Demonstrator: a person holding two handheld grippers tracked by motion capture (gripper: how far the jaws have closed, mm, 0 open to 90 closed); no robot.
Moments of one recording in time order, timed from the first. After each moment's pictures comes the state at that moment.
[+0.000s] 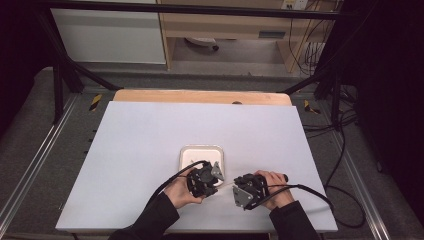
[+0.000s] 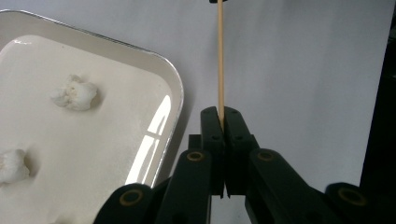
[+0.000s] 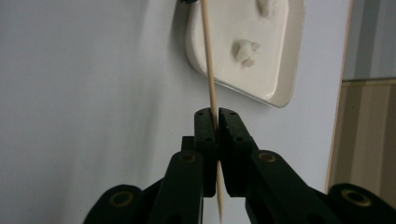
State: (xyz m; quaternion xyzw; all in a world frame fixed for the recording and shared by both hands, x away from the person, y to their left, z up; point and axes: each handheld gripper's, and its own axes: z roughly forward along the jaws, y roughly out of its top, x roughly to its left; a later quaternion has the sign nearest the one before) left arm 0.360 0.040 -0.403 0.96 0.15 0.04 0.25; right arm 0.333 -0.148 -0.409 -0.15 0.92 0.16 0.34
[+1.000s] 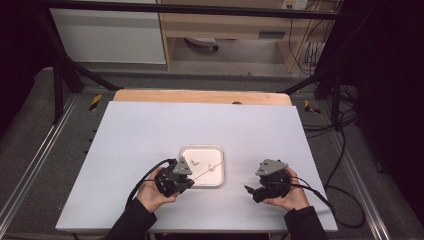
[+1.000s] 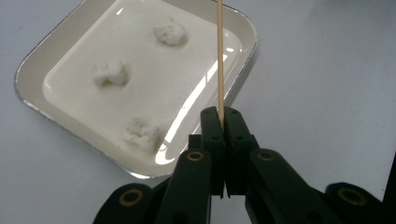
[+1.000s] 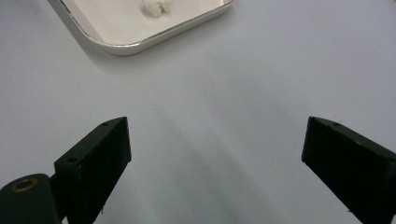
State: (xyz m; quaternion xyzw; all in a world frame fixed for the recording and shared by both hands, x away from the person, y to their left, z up) left arm 0.352 0.126 -0.401 0.91 0.24 0.09 0.32; right arm 0.351 -0.205 -0.418 0.28 0.88 0.31 0.21
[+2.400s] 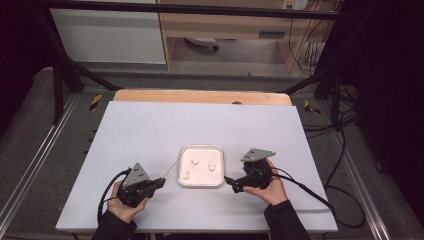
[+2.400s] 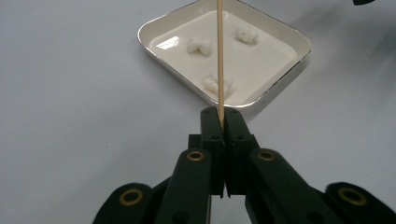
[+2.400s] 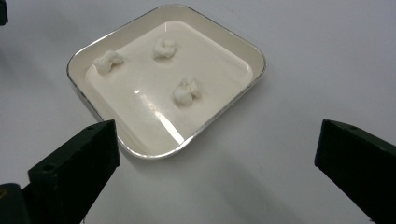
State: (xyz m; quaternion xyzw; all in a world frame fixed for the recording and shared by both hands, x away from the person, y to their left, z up) left arm 0.321 0.213 -0.419 0.82 0.34 0.15 0.43; right arm 0.374 -0.156 -0.409 0.35 0.84 0.40 0.15
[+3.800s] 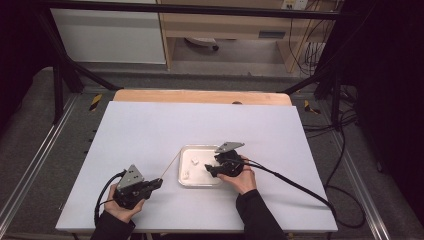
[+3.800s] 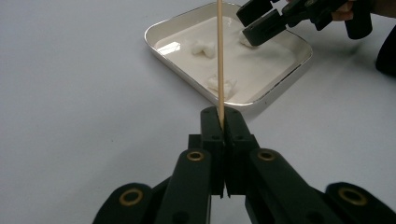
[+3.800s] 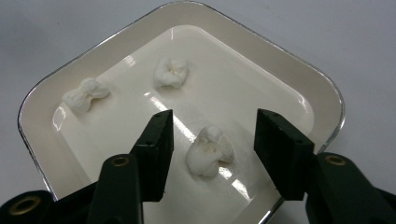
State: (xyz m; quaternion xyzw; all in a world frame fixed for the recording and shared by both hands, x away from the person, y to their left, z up) left arm 0.318 0.219 -0.423 0.81 0.35 0.15 0.45; right arm 0.420 -0.093 -0.446 0.35 0.84 0.39 0.12
